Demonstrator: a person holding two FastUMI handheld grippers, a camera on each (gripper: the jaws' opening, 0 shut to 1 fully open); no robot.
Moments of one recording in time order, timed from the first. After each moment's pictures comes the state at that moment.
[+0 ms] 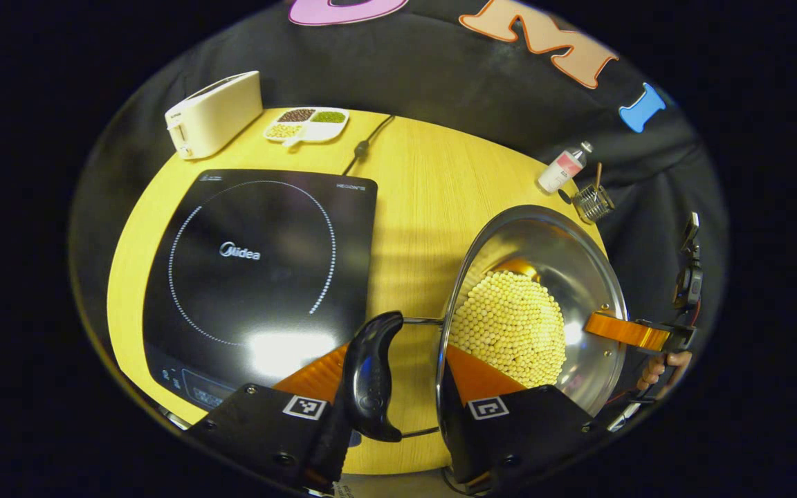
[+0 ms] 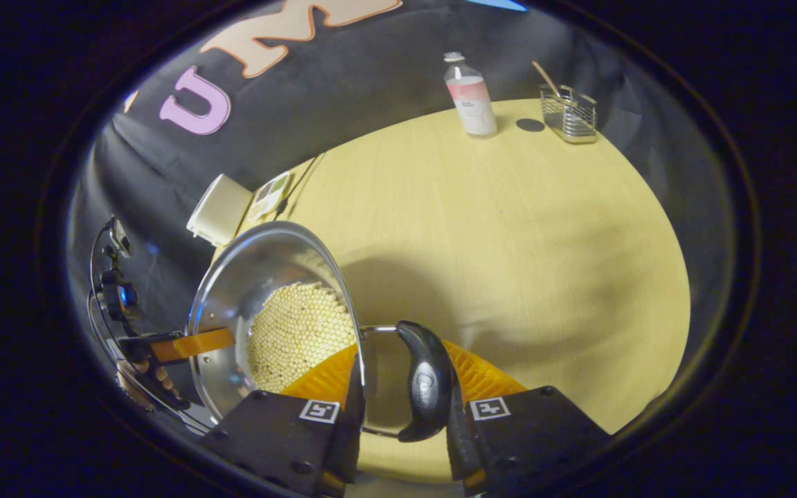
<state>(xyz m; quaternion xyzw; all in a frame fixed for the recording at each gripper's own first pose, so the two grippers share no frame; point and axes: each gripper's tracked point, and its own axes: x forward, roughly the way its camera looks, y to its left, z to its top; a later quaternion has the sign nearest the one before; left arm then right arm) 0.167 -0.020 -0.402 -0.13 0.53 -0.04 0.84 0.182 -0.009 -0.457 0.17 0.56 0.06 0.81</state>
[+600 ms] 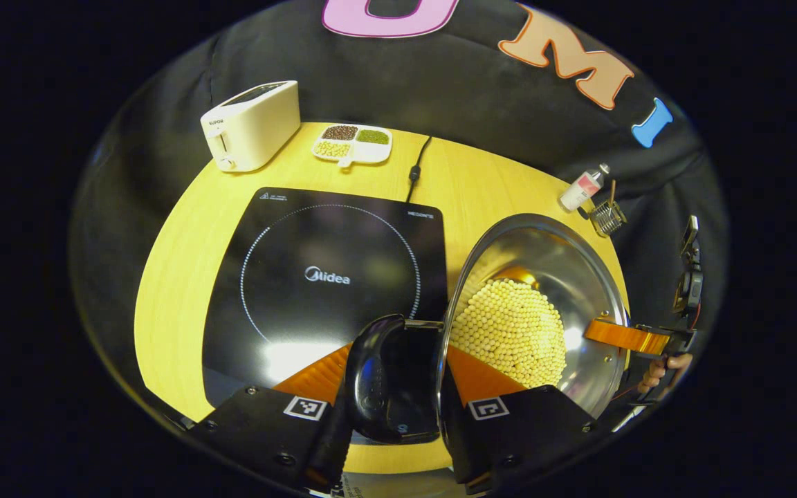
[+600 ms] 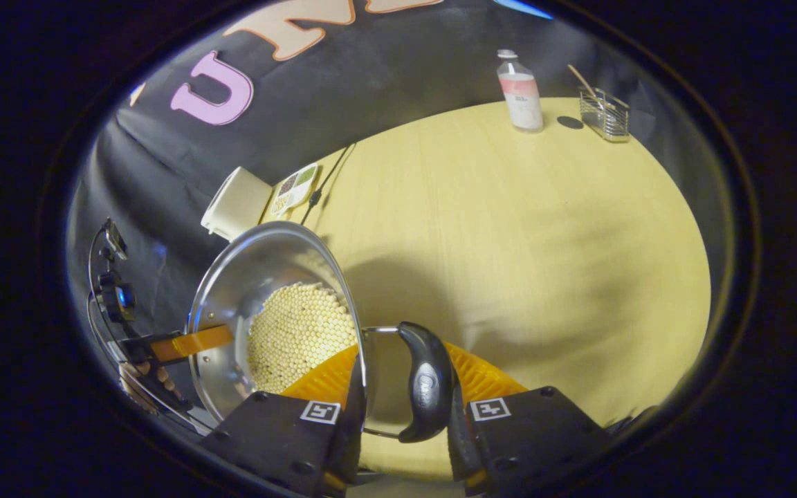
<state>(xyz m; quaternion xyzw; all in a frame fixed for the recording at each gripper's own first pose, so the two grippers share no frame) 0.180 0.081 -0.401 -0.12 0.52 -0.04 0.85 0.193 0.093 -0.460 0.18 0.56 0.05 0.81</state>
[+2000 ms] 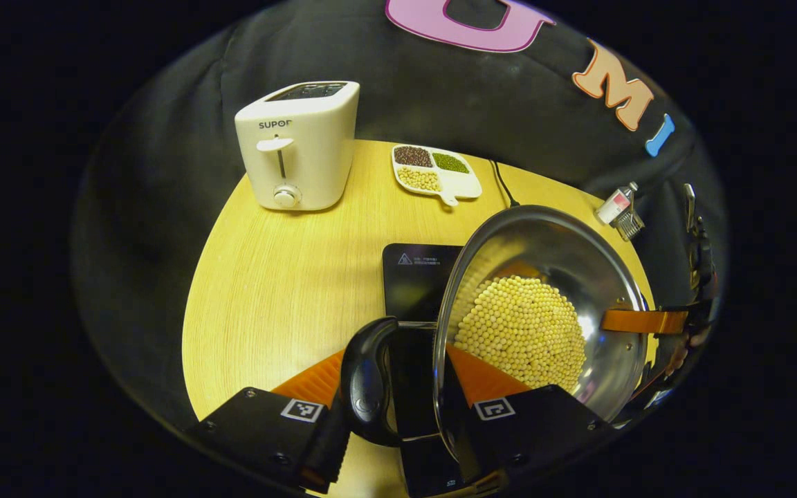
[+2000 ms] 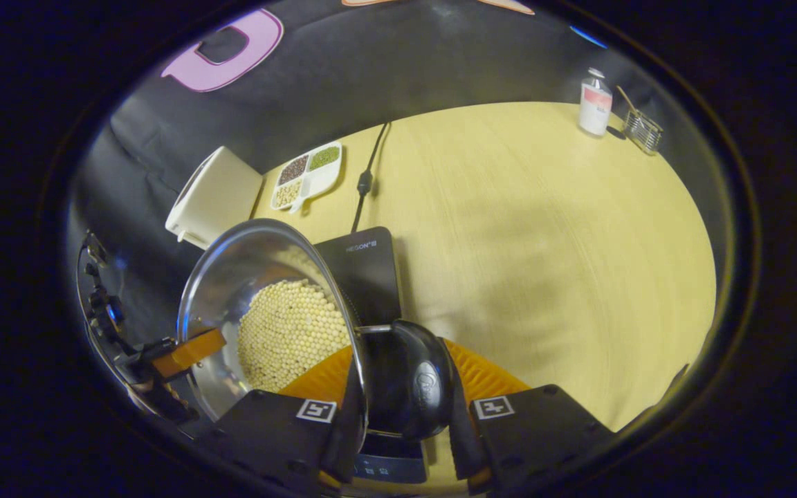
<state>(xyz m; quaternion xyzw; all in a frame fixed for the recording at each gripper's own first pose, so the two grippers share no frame) 0.256 0.275 -0.451 -0.09 0.49 -0.08 0.87 0.257 0.280 -0.494 0.14 0.57 -0.03 0.81</state>
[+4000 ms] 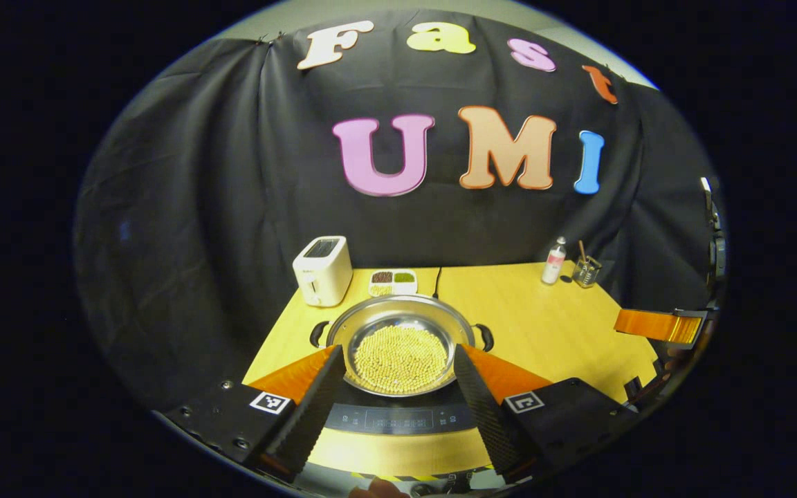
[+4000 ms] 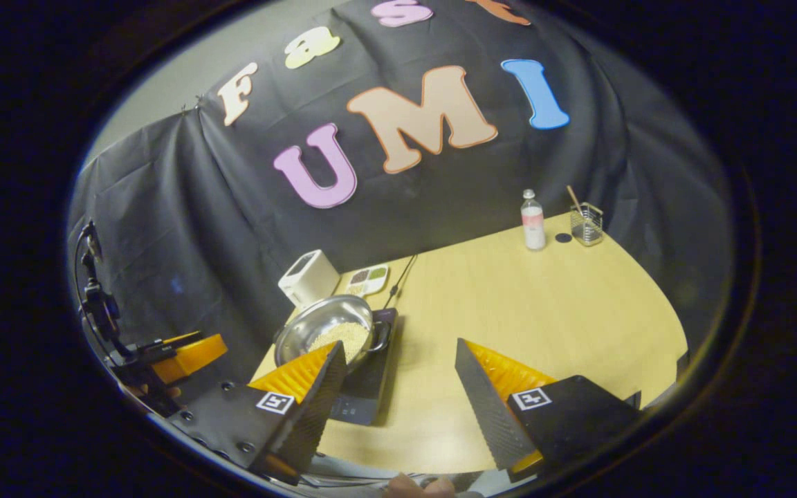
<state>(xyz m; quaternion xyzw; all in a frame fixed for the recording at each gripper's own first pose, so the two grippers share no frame) 0.074 0.113 -0.164 0.01 0.23 0.00 0.97 0.096 0.132 -0.232 0.19 0.29 0.05 0.94</state>
